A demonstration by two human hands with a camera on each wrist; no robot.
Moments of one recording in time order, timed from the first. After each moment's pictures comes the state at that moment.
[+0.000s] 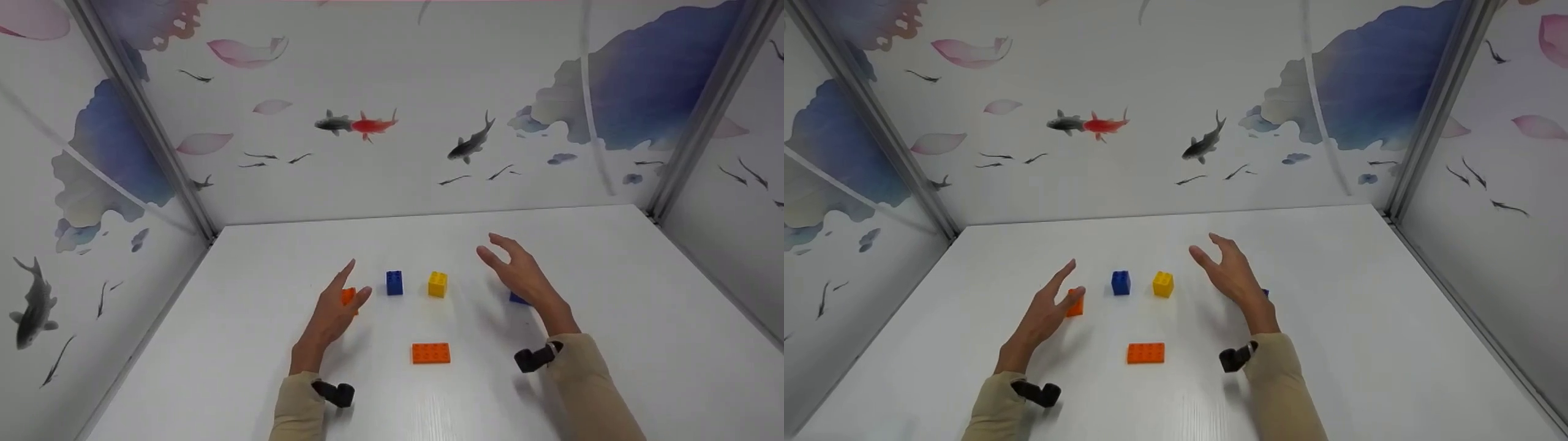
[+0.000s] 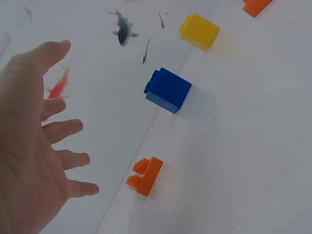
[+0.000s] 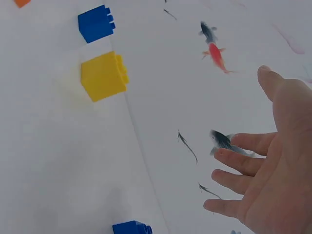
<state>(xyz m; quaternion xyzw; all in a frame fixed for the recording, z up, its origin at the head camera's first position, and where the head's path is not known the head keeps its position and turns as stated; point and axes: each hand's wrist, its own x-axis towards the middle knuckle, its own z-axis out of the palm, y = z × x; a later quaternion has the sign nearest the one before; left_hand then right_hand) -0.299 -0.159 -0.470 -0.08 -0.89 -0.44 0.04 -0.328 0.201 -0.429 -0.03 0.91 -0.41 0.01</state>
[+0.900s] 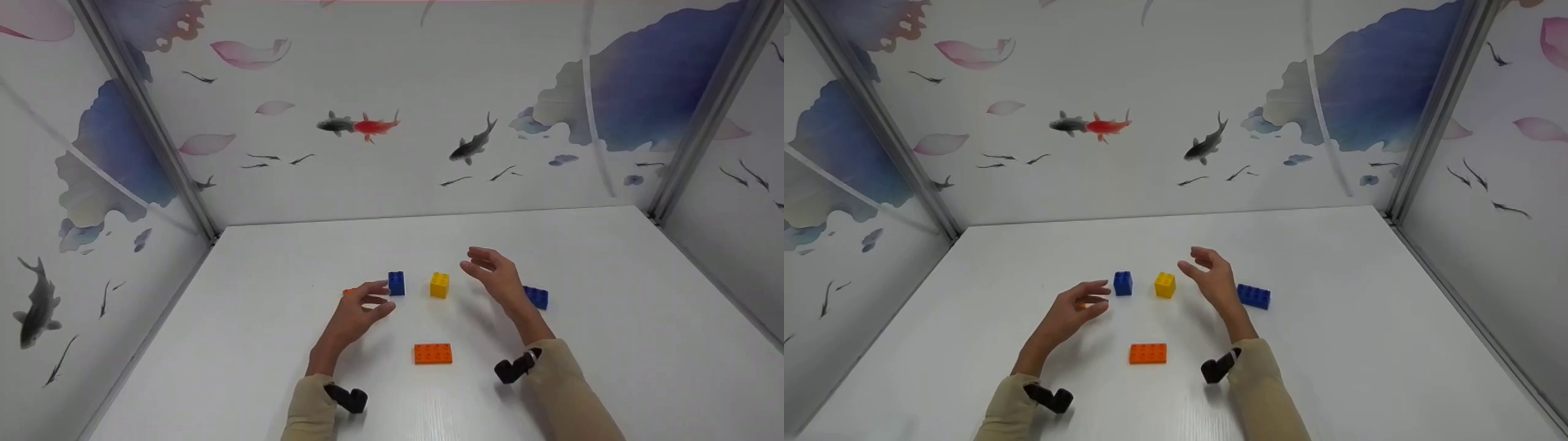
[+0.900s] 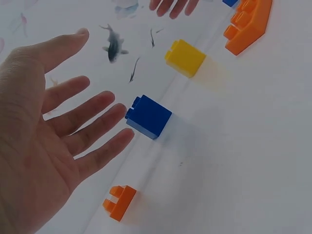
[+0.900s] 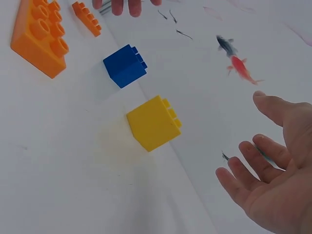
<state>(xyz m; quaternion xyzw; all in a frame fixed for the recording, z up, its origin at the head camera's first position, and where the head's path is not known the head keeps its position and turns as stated) -0.294 -0.135 -0.476 -0.15 -0.85 -0.51 -0.03 -0.339 0.168 -0.466 -0.01 0.80 -0.59 -0.01</state>
